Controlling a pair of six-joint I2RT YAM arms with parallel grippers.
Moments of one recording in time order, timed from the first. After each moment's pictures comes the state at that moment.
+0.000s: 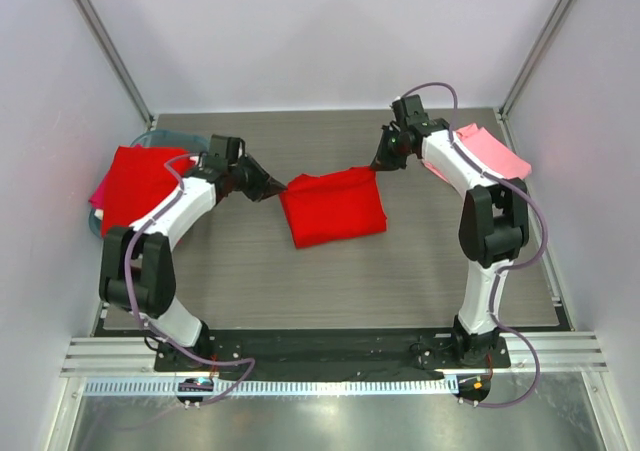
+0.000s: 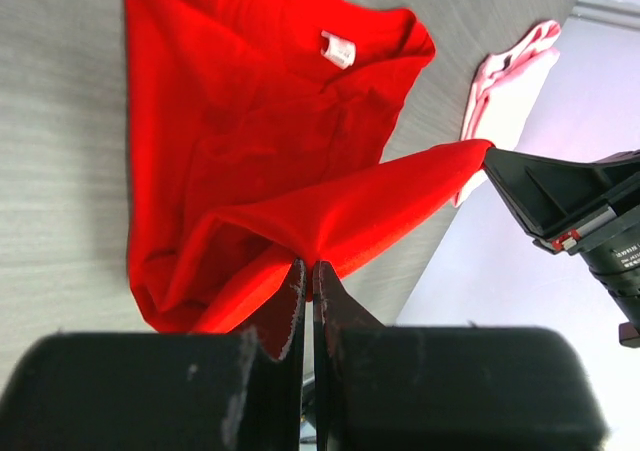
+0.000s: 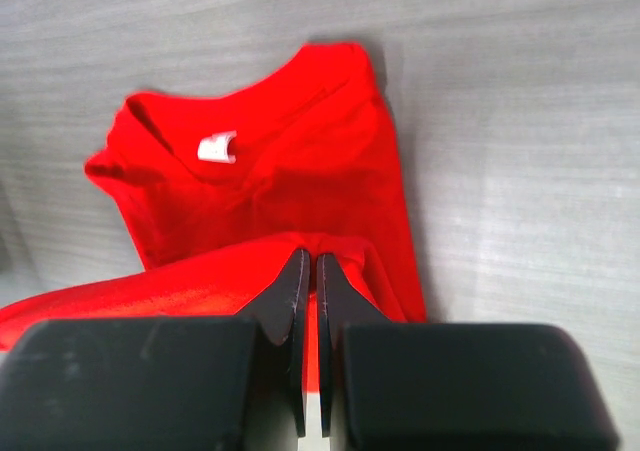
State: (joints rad) left arm -0.24 1.59 1.14 -0.36 0.38 -1.06; right arm 0.27 1.95 1.66 -0.66 -0.18 0.50
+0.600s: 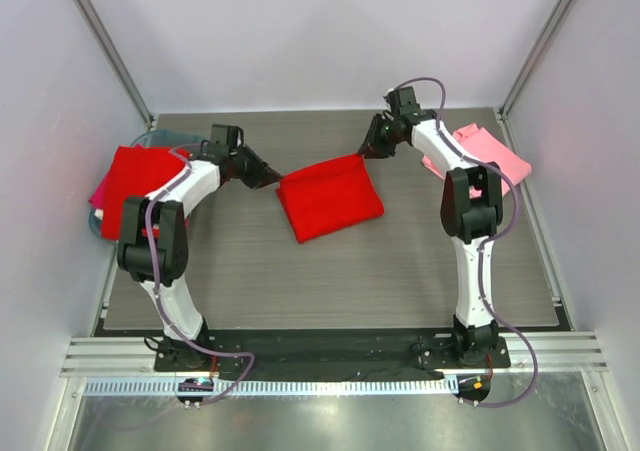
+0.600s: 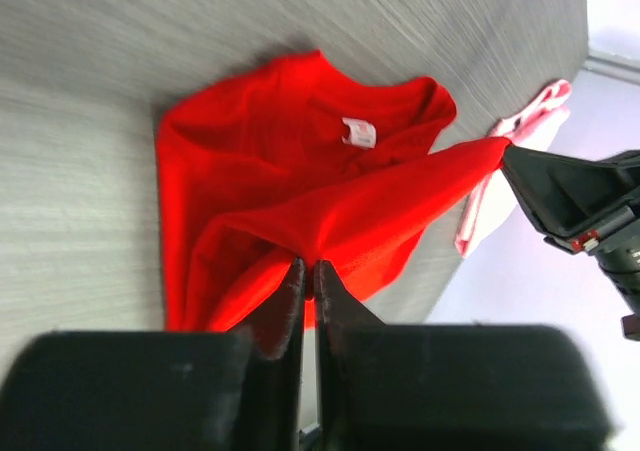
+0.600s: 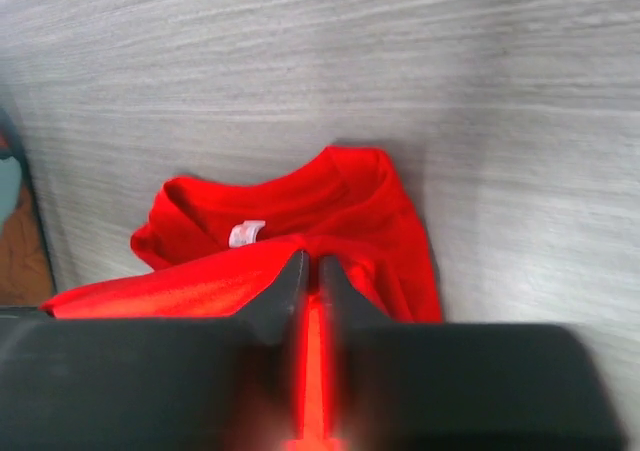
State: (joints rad) left arm -0.17 1.81 1.29 -0.32 0.39 -1.01; right arm 0.23 2.24 1.96 -0.62 -0.31 0.52
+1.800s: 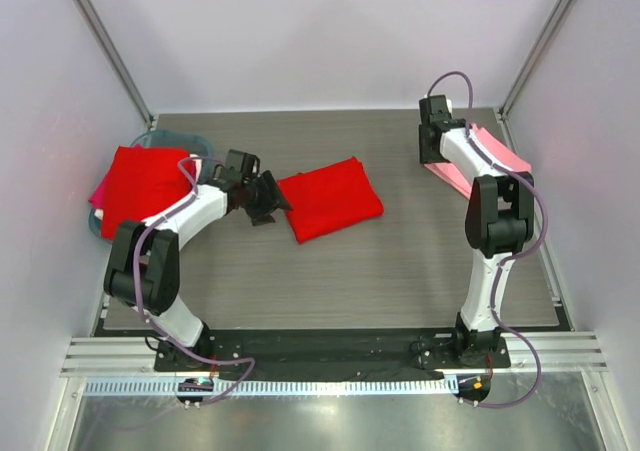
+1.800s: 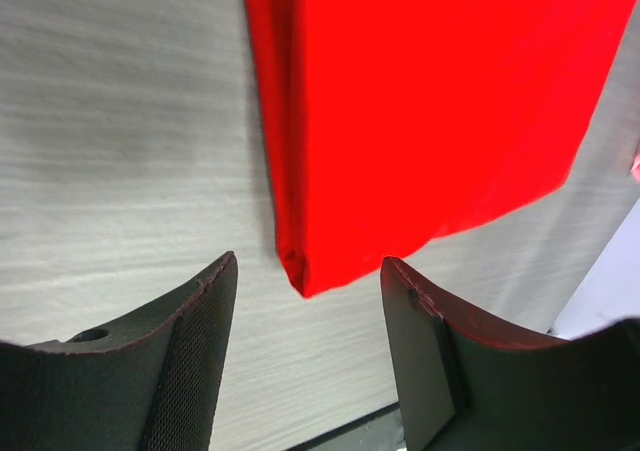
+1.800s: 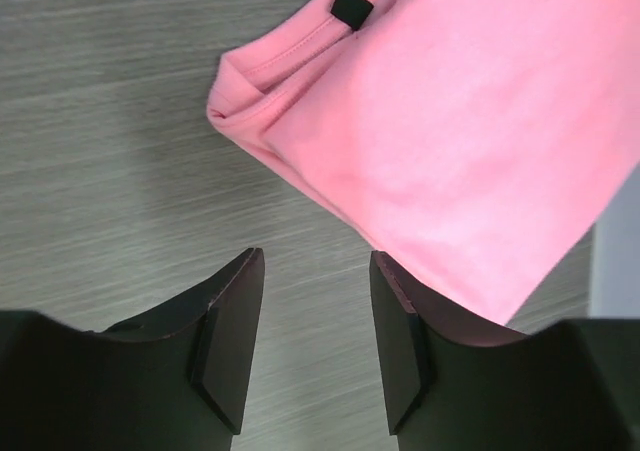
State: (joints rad) left arm -0.31 1.63 1.07 -0.41 0.25 -0.81; right arm 0.13 2.04 1.68 -0.61 0.40 0.10
